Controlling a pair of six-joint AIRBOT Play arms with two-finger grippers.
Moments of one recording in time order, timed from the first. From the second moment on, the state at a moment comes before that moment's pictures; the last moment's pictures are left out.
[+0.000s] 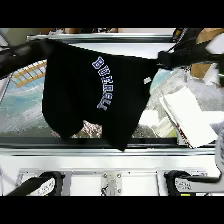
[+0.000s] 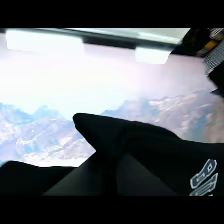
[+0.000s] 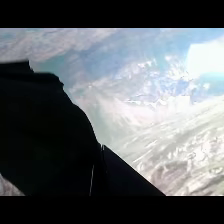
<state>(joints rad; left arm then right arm) 0.02 -1.28 1.49 0.87 -0.75 -1.25 0.04 -1.54 1.79 -1.13 1.22 1.54</state>
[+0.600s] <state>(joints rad) 0.18 -1.68 1.80 1.06 -1.14 -1.44 -0.02 -1.57 1.74 -1.15 1.09 1.53</state>
